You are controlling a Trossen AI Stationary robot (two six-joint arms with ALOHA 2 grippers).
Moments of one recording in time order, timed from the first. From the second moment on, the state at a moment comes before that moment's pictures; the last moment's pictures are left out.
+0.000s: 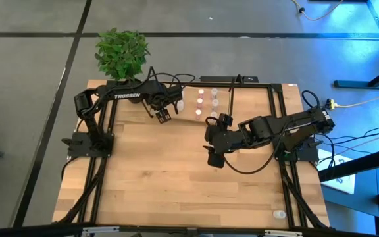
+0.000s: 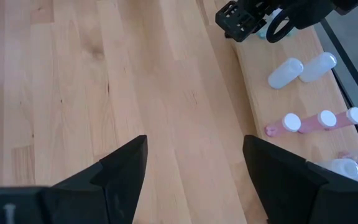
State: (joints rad) left arm 0.42 1.76 1.36 -1.11 -0.32 -0.10; right arm 0.30 1.64 1.73 -1.04 0.42 0.38
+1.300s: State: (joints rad) left arm 0.36 1.75 1.48 -1.19 -0.38 -0.10; right arm 0.30 1.64 1.73 -1.04 0.42 0.38
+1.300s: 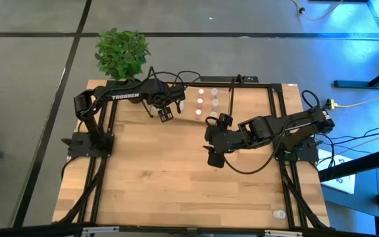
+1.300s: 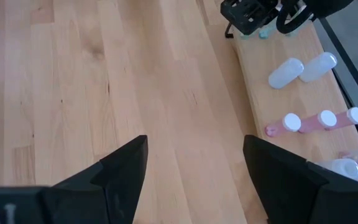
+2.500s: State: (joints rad) left arm -0.17 1.42 1.37 -1.28 -0.57 -0.57; right arm 0.30 1.64 1.73 -1.04 0.42 0.38
